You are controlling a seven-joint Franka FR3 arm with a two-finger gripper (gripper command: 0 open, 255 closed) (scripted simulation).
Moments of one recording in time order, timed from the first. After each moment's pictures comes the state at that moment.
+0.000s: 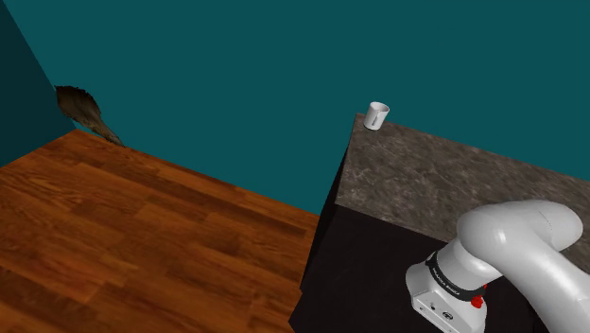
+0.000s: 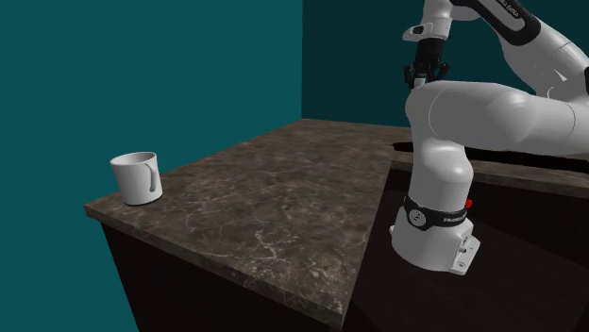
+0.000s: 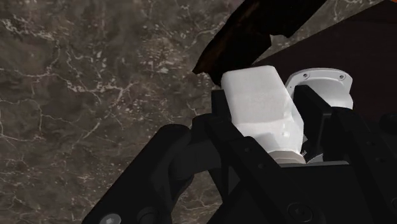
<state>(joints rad) -0.47 -1.75 -0.83 -2.13 -1.05 0.82 -1.41</state>
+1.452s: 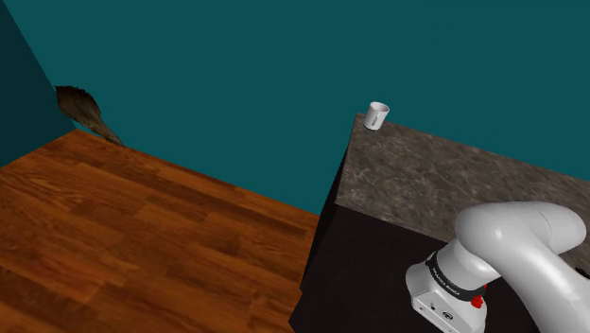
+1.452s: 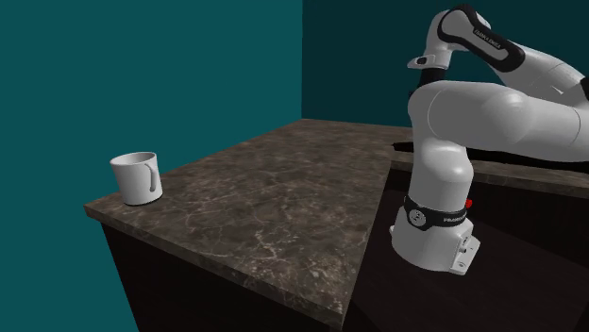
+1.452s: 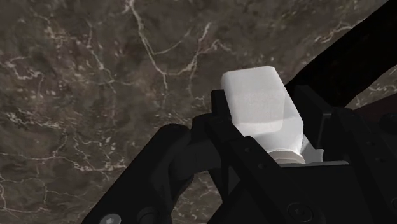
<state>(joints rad) -0.55 -1.78 -1.03 -2.07 -1.30 0.93 -1.66</state>
